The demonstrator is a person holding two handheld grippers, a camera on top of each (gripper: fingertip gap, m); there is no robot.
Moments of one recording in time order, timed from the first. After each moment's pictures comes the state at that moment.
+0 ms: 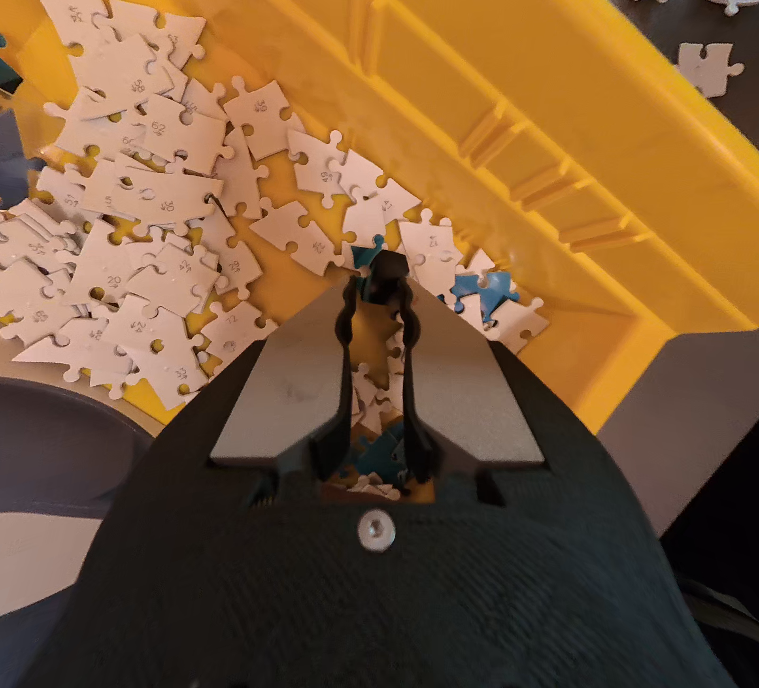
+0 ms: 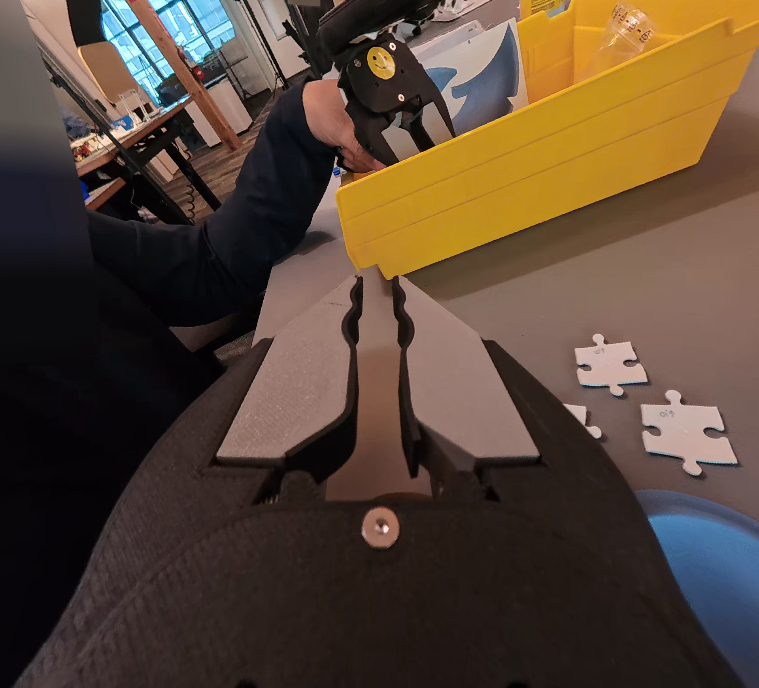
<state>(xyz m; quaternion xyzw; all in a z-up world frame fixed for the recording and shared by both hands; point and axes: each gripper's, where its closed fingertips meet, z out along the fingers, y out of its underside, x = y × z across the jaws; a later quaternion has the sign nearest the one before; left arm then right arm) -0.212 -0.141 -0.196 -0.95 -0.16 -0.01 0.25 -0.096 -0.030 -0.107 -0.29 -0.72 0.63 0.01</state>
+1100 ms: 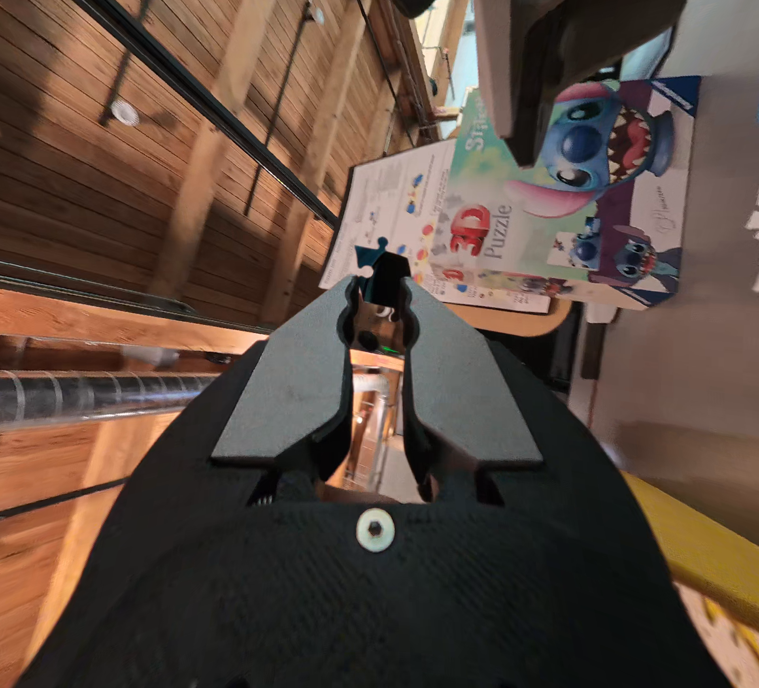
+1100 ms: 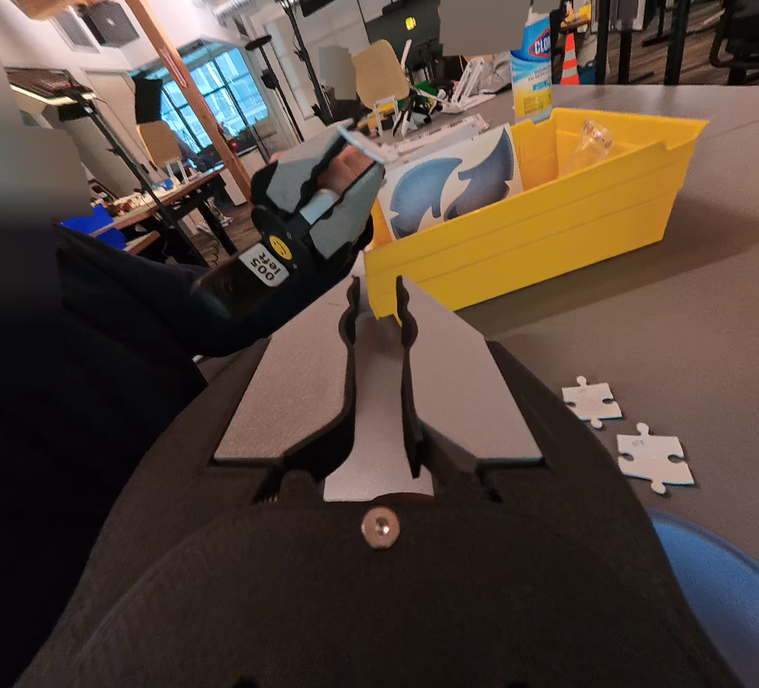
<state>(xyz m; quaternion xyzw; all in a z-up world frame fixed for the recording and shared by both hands) -0.121 -0.043 -0.011 -0.44 0.31 0.72 0.44 -0.090 -0.008 -0.061 -0.27 -0.67 0.69 0.02</state>
